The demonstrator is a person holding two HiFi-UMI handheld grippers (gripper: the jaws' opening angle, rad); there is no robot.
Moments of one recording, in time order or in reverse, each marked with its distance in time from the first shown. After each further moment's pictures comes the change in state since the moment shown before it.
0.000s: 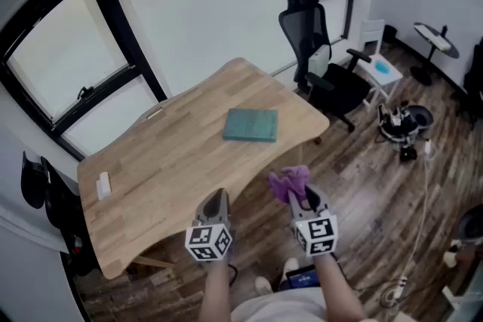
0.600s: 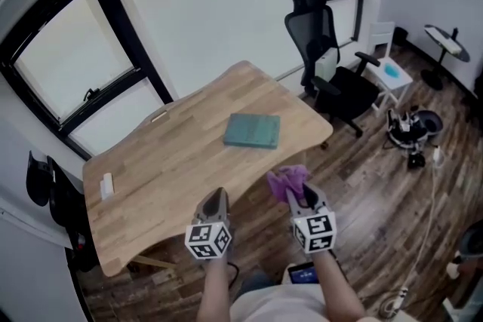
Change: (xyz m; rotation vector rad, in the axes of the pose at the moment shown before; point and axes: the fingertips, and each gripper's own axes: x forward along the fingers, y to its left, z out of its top) left arm 0.032 -0.013 0.005 0.019 0.004 0.053; right arm 0.027 -0.034 -0.001 0.046 0.002 0.058
